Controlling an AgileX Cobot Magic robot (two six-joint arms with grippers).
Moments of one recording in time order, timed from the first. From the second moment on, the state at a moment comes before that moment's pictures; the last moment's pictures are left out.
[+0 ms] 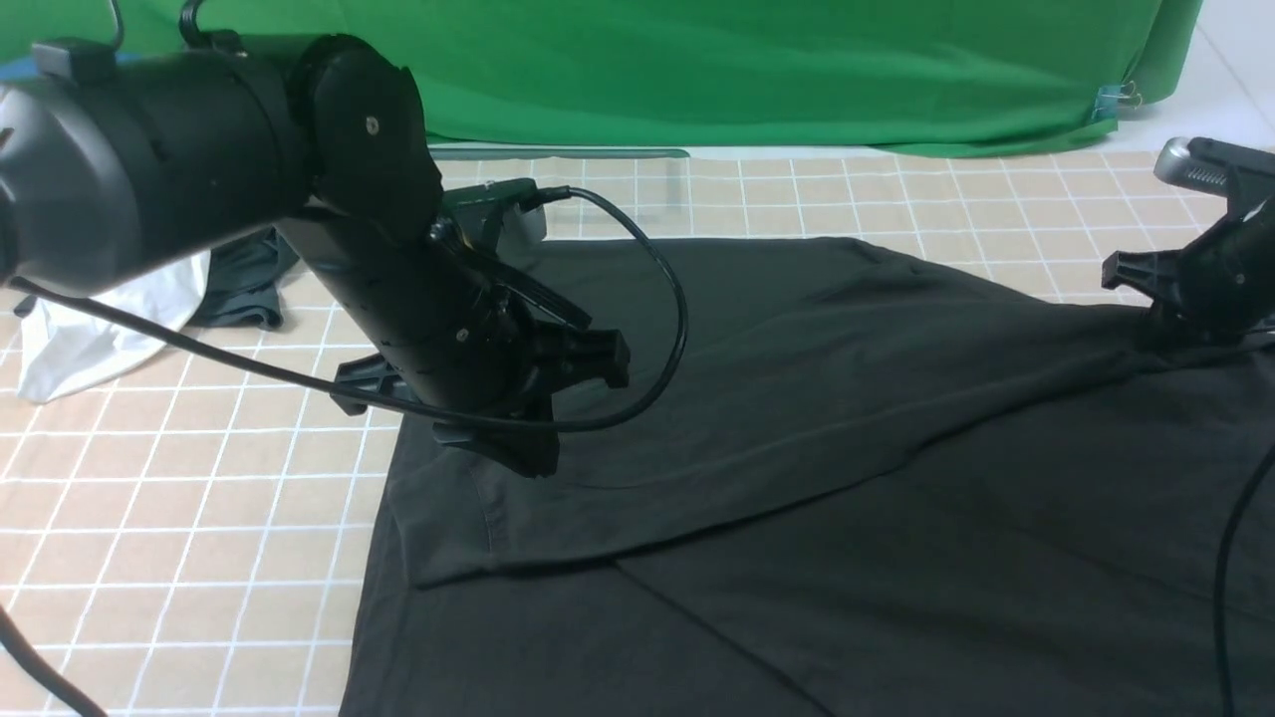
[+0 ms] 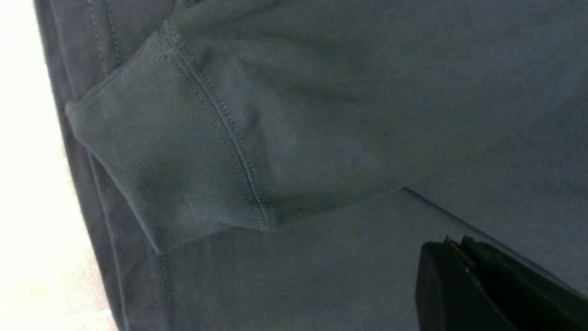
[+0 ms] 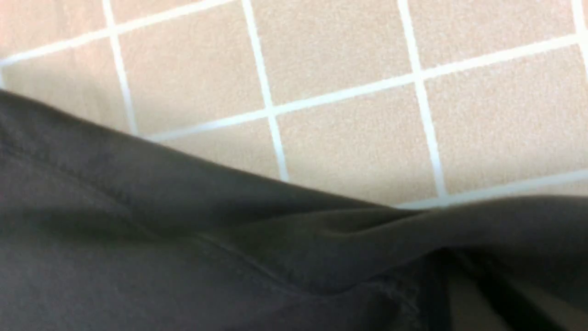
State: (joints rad) right arm -0.16 2.04 -1.39 0.21 0.59 -0.03; left arm -0.42 1.66 -1.27 -0.20 1.03 -0.26
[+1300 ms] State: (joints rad) right arm 0.11 2.24 -1.70 0.22 0.61 -0.35; left arm -0.42 1.66 -1.27 -0.19 0.99 -0.25
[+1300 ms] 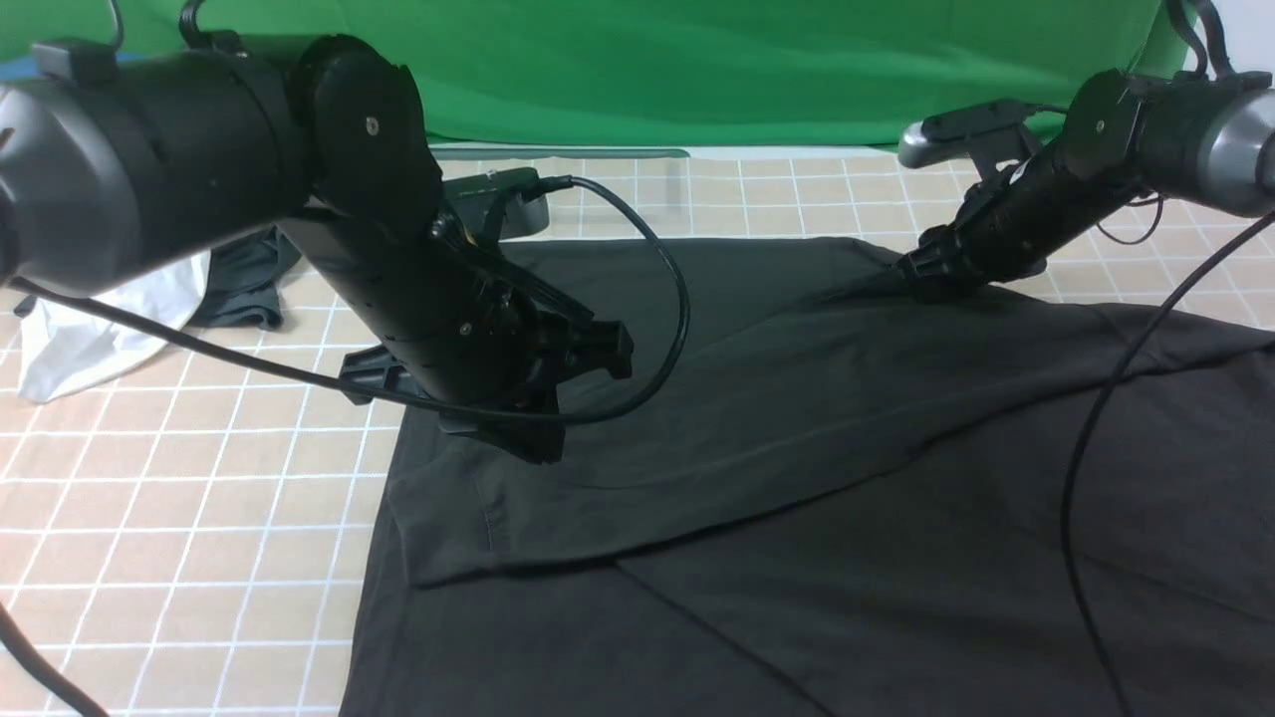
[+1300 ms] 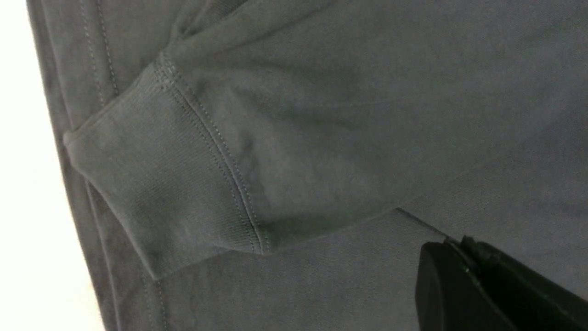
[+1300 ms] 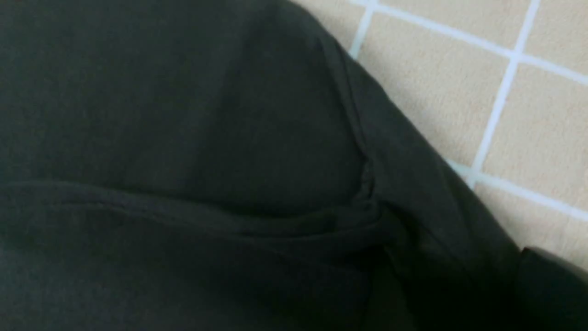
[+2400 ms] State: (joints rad) right arm 0.09 2.10 -1.88 0.20 0.91 -0.30; left arm -0.42 1.58 -1.27 -0.09 1.07 -0.30
